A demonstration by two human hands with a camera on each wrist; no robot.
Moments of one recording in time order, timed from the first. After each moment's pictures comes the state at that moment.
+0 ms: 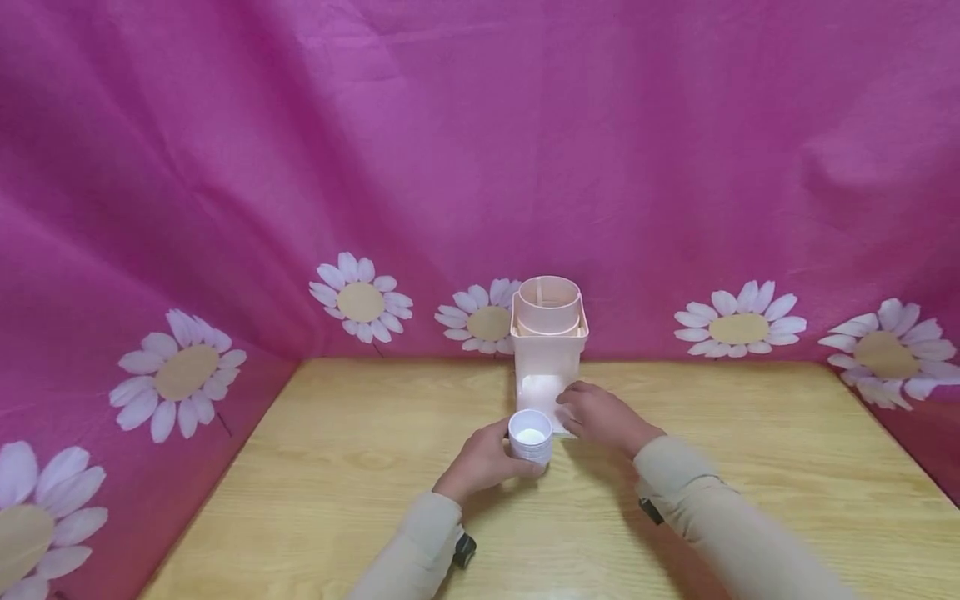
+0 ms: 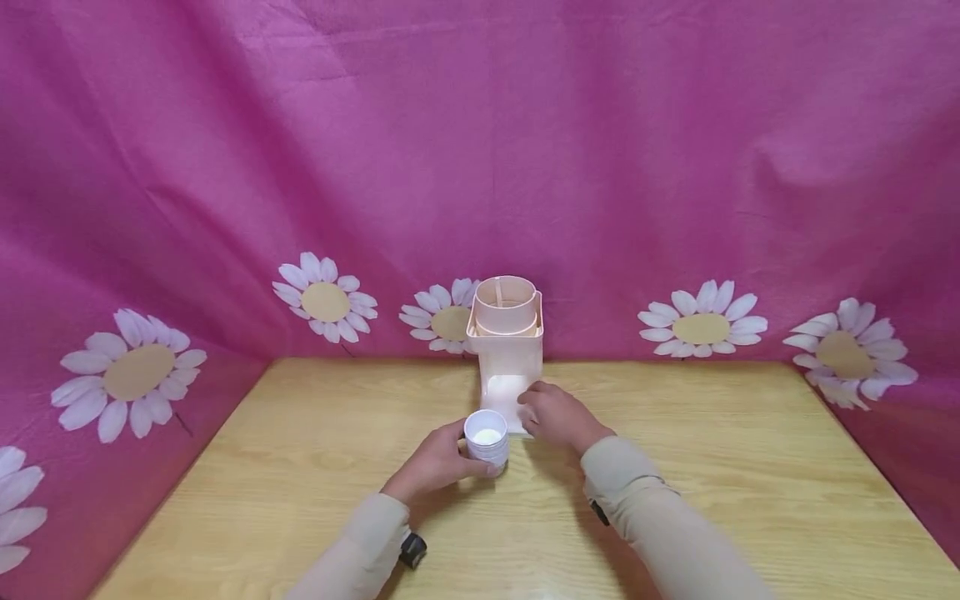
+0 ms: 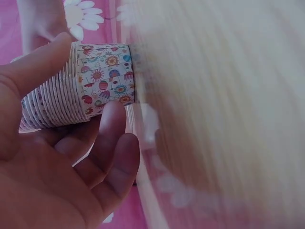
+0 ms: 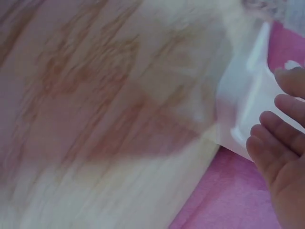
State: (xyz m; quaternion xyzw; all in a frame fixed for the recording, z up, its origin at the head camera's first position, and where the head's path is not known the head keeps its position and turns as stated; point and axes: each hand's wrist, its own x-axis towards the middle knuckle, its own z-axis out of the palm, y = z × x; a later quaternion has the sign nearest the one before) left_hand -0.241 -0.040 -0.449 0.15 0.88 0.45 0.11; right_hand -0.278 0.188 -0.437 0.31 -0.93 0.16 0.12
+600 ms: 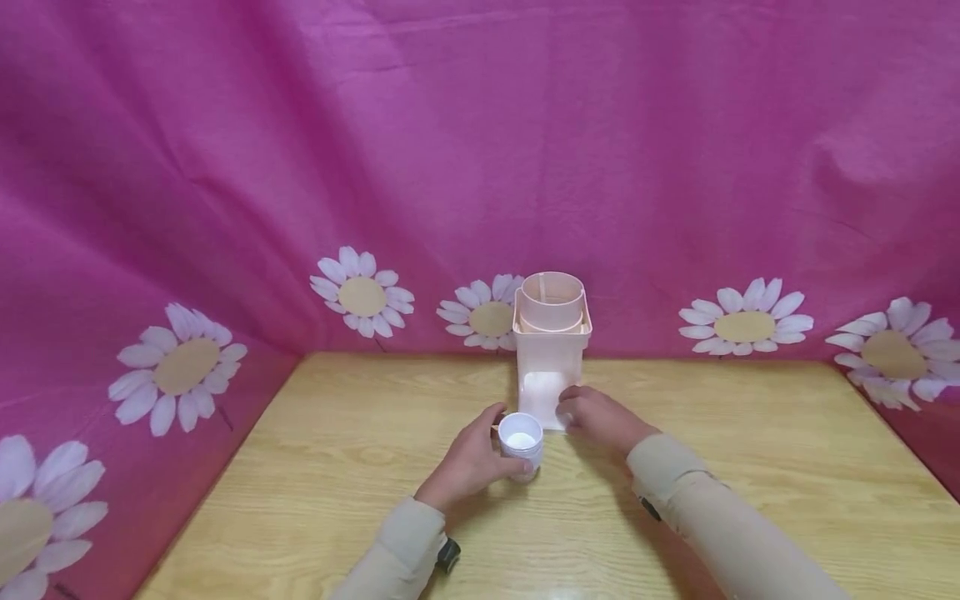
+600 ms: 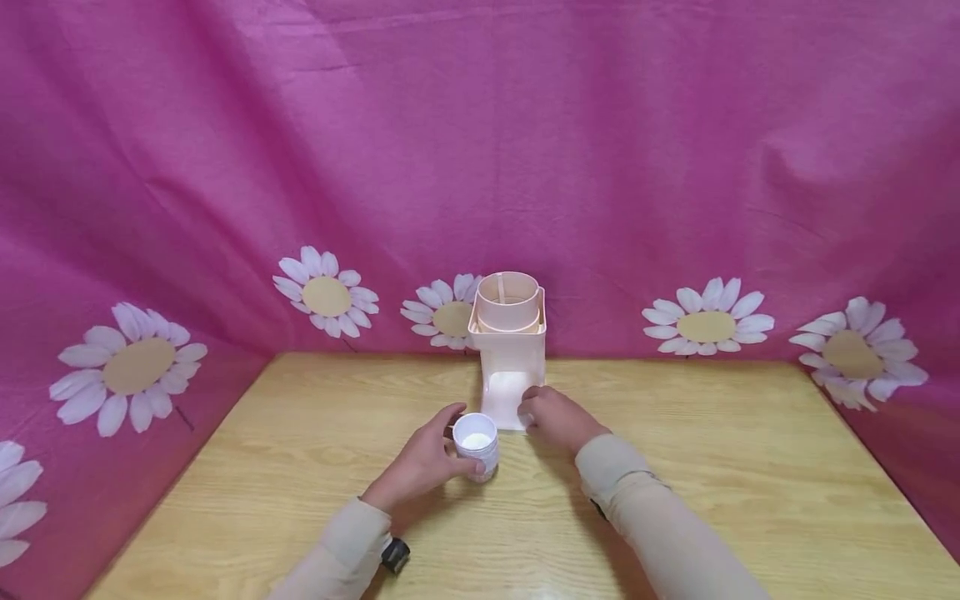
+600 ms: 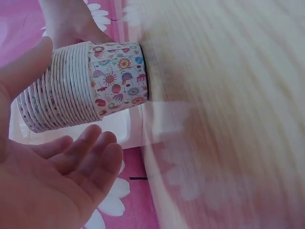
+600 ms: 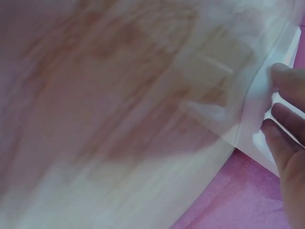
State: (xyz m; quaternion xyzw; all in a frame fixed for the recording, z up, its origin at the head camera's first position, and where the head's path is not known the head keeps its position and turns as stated) left_hand -0.232 -0.059 -0.443 0.16 0.87 0.45 0.08; right_hand -0.285 0.187 -0.456 0.38 -0.90 0.16 0.12
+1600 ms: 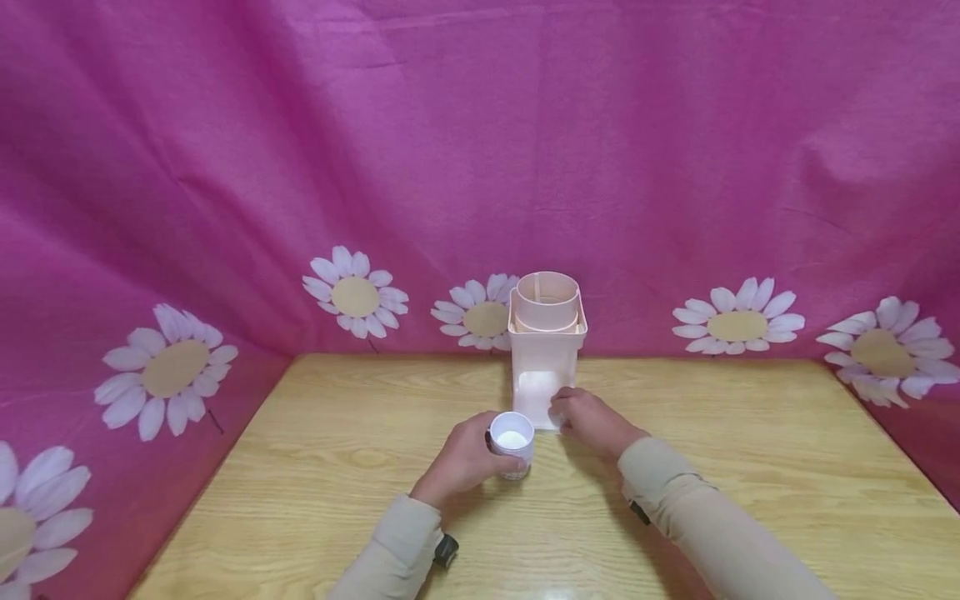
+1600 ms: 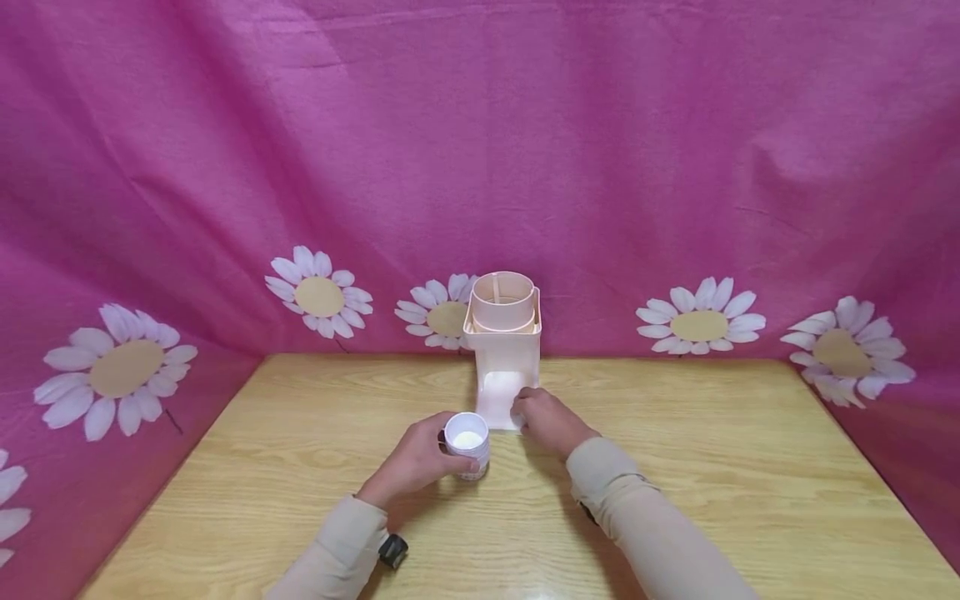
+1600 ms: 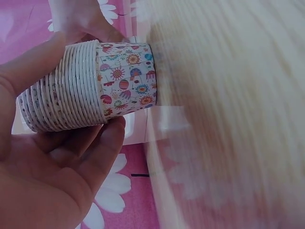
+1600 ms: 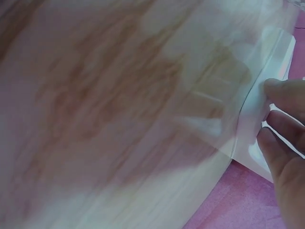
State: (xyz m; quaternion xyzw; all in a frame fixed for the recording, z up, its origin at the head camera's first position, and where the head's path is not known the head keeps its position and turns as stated) left_hand -0.237 -0.060 -0.439 0.18 0.88 0.45 0.05; right_hand -0.281 0.177 -0.455 0.35 -0.91 0.18 0.13
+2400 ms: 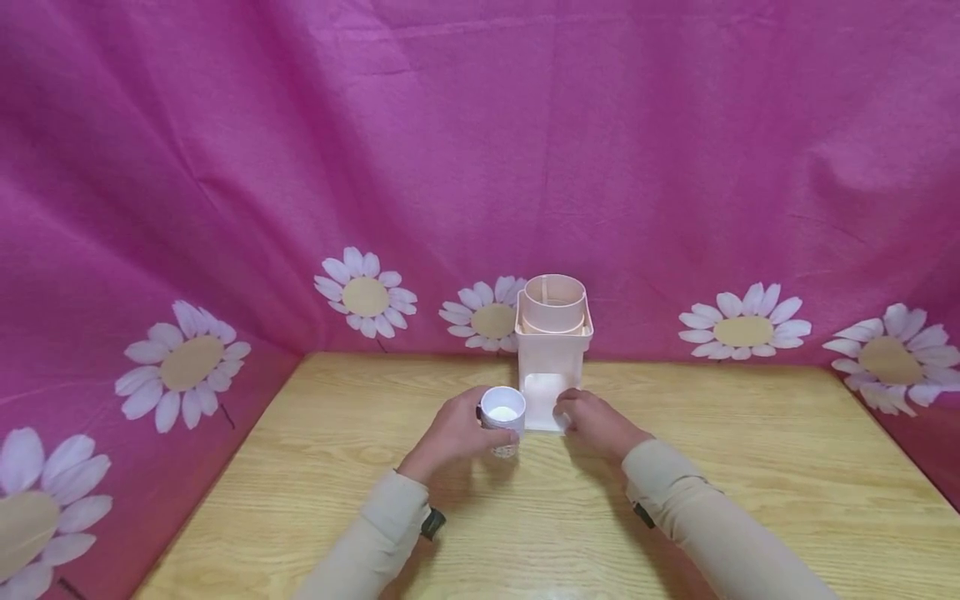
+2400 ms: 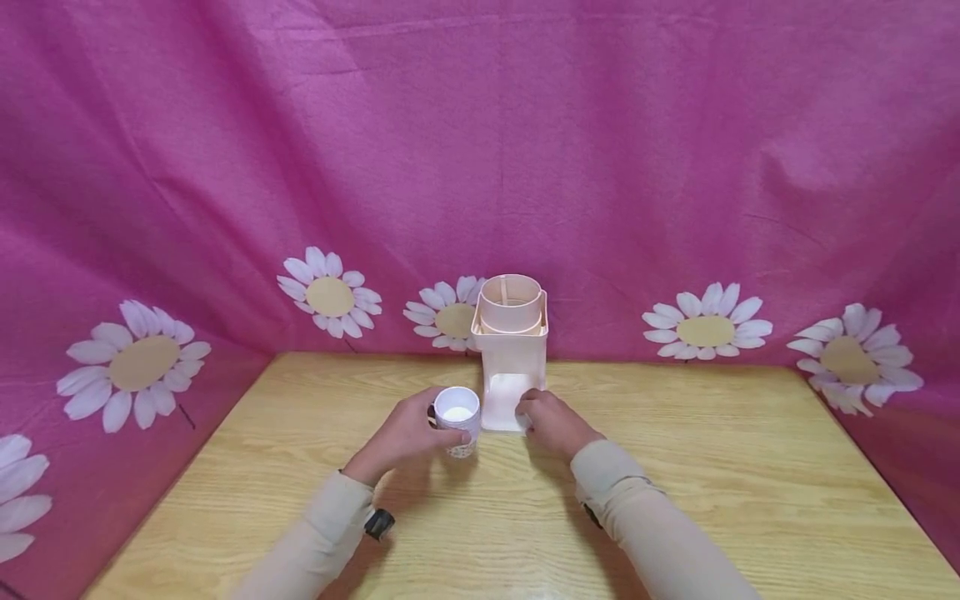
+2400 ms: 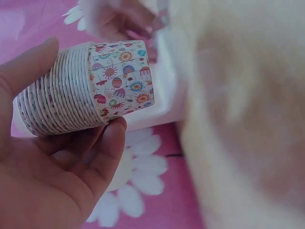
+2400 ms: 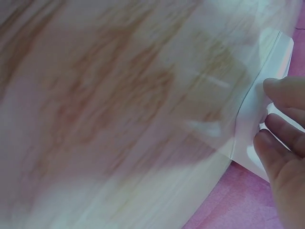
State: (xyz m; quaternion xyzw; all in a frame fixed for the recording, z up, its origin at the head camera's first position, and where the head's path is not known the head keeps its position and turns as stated) left_hand -0.244 -0.074 -0.400 0.17 0.89 0.42 0.03; right_hand -0.282 0.175 -0.456 0.35 -0.91 0.16 0.13
